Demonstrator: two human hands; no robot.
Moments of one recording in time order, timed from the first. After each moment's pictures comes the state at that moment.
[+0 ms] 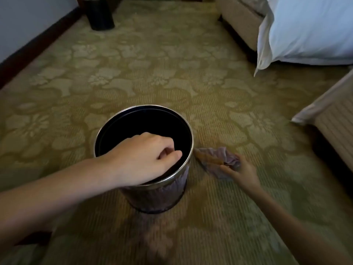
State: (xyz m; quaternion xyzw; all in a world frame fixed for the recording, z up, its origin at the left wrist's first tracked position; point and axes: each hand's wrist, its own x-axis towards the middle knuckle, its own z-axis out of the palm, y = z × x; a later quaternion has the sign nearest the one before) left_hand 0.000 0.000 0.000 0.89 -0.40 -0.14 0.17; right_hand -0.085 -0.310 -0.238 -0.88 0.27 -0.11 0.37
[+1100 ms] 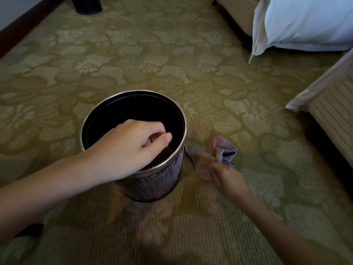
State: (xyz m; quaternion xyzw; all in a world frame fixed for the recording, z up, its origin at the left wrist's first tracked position) left_hand -0.001 0.007 -0.016 0.88 -0.39 -0.11 0.25; right_hand -0.117 -0.261 -0.246 -0.98 0.08 -0.09 0.12
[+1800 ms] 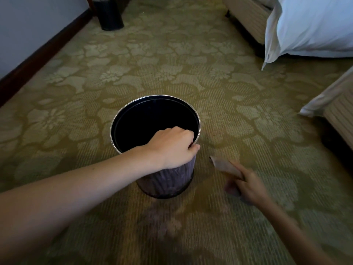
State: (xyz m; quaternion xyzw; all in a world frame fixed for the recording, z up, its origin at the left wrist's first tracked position) left_hand -0.012 -0.034 -0.038 0.90 -0.42 -0.07 0.07; right_hand -0.144 -0.271 -0.232 -0.91 0.20 0.02 0.36
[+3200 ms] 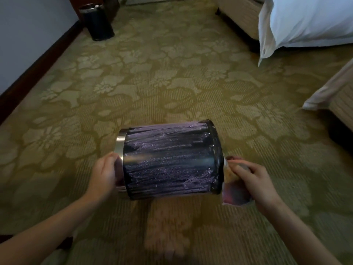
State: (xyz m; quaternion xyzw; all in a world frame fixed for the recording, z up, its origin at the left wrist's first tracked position) left_hand 0.035 0.082 -0.112 0.81 -0.02 -0.07 0.58; right_hand -0.117 -0.229 -0.163 -0.69 0.23 -0.15 0.67
